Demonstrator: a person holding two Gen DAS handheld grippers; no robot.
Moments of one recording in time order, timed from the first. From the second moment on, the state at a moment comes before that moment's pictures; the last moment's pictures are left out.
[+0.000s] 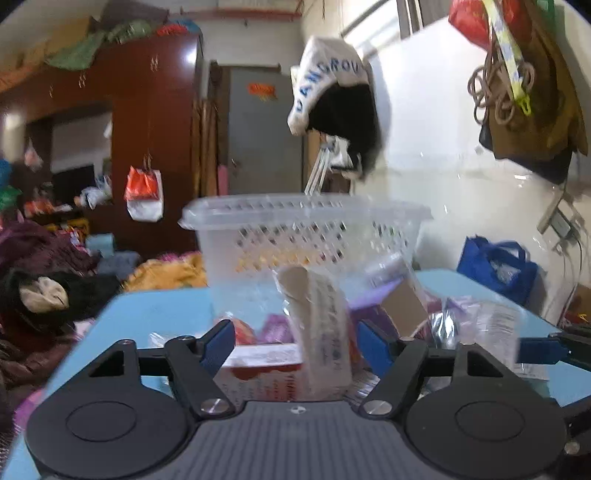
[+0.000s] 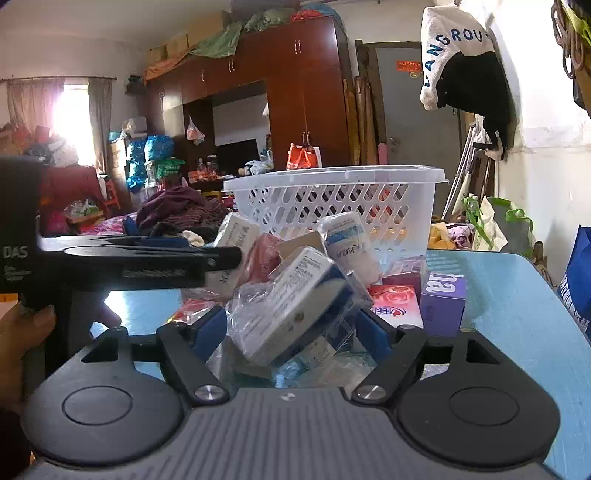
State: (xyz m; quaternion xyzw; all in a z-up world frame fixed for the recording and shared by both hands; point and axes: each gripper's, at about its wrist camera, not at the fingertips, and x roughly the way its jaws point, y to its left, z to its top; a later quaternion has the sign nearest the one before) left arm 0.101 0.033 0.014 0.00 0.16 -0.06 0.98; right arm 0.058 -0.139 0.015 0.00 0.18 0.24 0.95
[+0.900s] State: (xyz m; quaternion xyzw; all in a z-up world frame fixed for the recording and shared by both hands) left arm 0.100 0.051 0.021 -0.04 0.11 -0.10 0.99; right arm 0.059 -0.159 0.031 0.01 0.14 0.23 0.96
